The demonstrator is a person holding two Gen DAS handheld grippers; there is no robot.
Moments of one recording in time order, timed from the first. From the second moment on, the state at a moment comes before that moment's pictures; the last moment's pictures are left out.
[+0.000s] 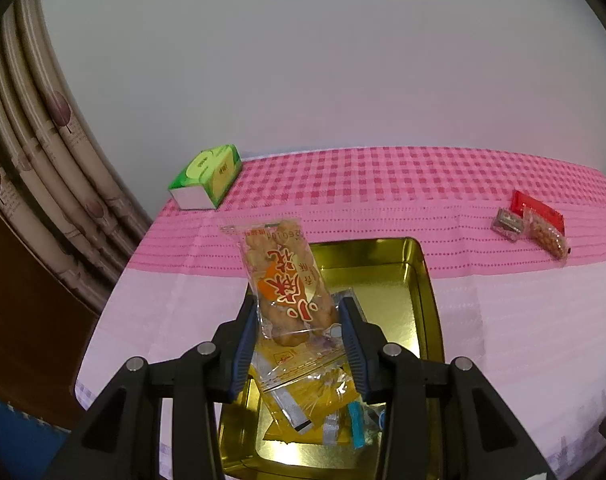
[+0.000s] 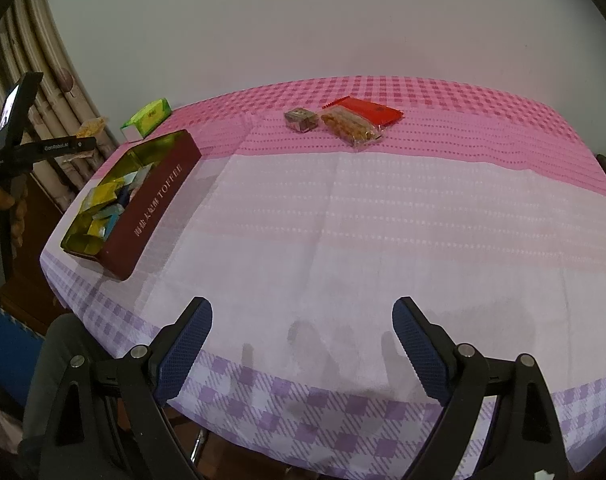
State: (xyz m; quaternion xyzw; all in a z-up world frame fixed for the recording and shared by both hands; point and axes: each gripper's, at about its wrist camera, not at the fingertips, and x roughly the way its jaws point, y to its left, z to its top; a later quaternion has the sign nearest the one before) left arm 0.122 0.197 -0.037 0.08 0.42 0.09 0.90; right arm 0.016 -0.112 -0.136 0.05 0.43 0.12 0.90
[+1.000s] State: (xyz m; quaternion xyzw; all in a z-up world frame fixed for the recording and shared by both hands) left arm 0.160 0.215 -0.111 0.05 0.48 0.11 0.87; right arm 0.025 -0.115 -0.164 0.04 0.45 0.11 0.88
